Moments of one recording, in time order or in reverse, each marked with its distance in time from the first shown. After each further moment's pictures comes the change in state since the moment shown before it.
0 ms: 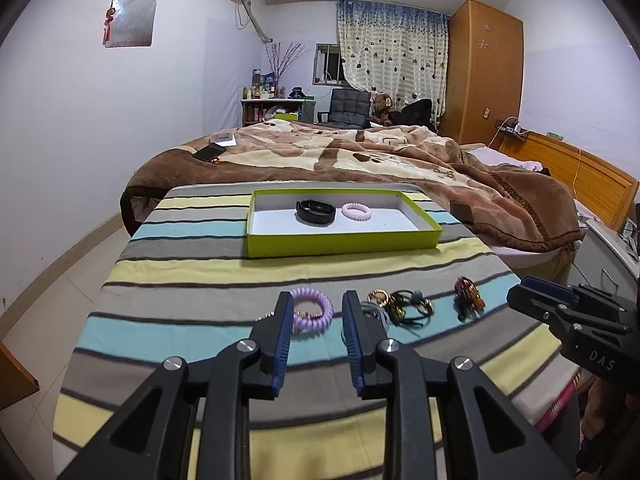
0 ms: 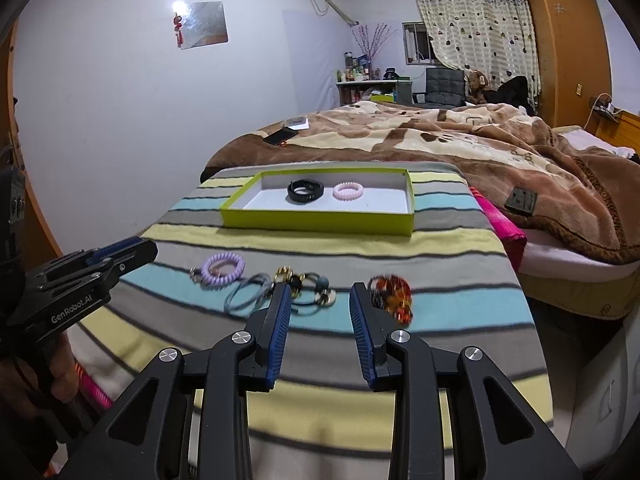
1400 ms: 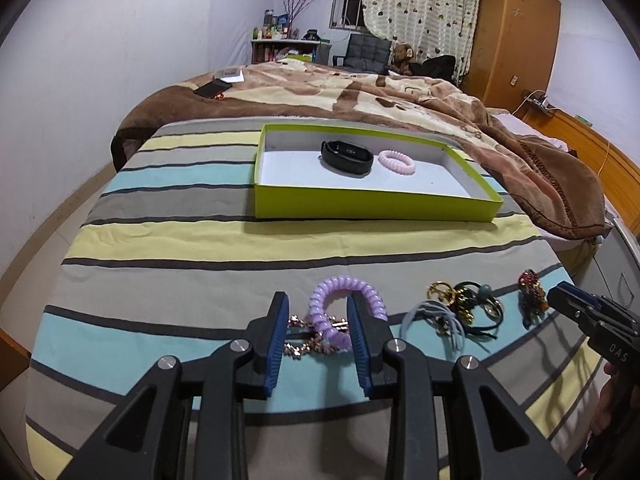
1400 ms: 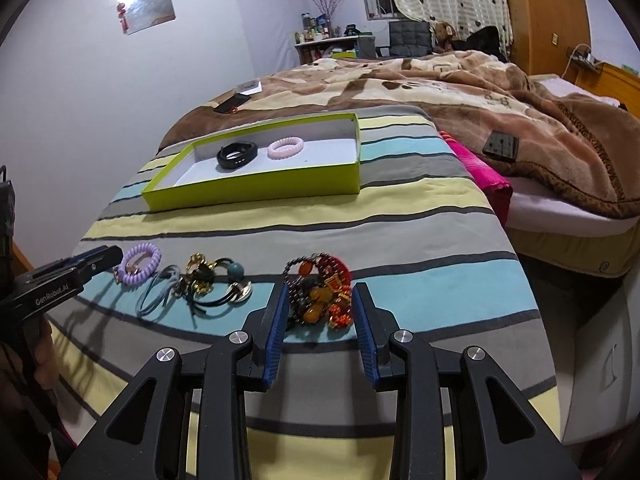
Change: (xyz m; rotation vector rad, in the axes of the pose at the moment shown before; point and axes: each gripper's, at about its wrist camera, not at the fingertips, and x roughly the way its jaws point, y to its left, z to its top) left arm 0.095 0.028 0.004 -0.067 0.228 0.012; right arm 0.065 -0.065 0.001 0.131 0.147 -0.073
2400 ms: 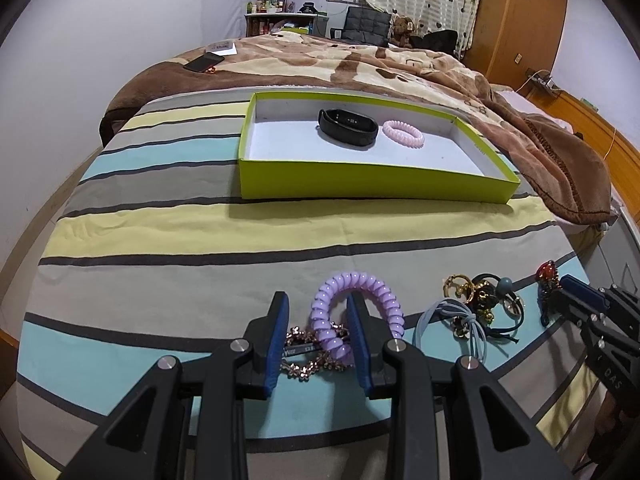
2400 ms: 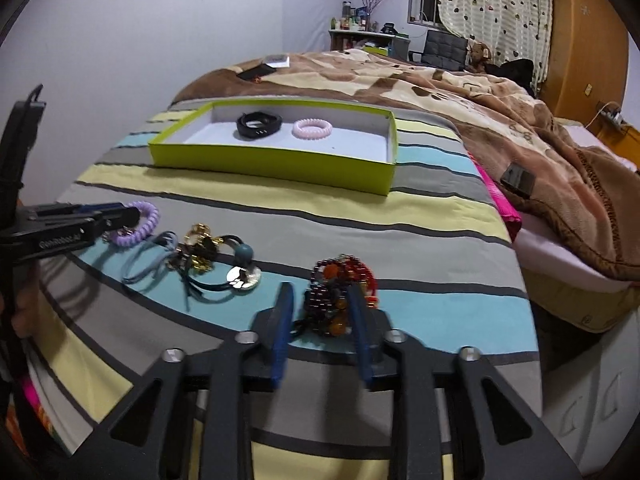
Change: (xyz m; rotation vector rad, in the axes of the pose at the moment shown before) left arm 0.030 -0.001 0.008 0.021 0.104 0.001; right arm 0.017 0.029 -0.001 -0.236 0.057 -0.065
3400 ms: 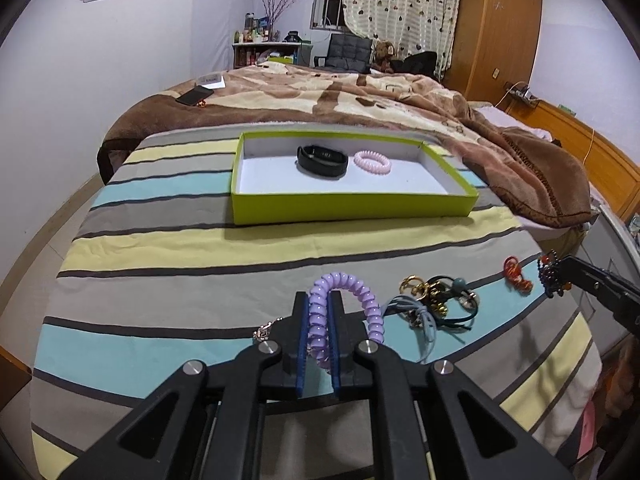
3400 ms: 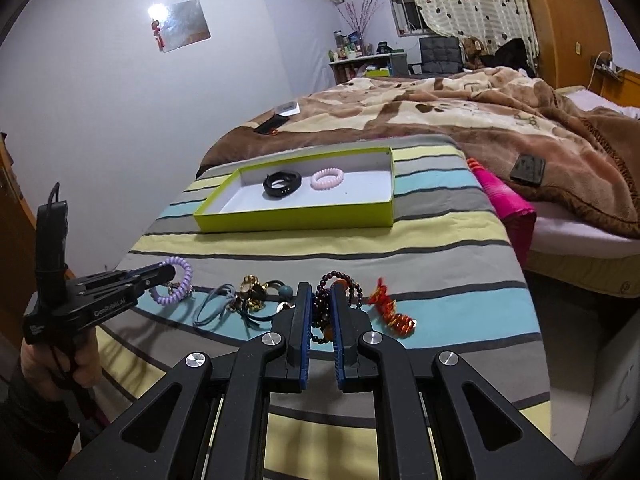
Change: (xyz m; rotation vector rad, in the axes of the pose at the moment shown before) left arm -0.046 -0.009 -0.008 0.033 -0.118 -0.047; right arm -0.054 -0.027 0.005 0.195 -0.147 0.196
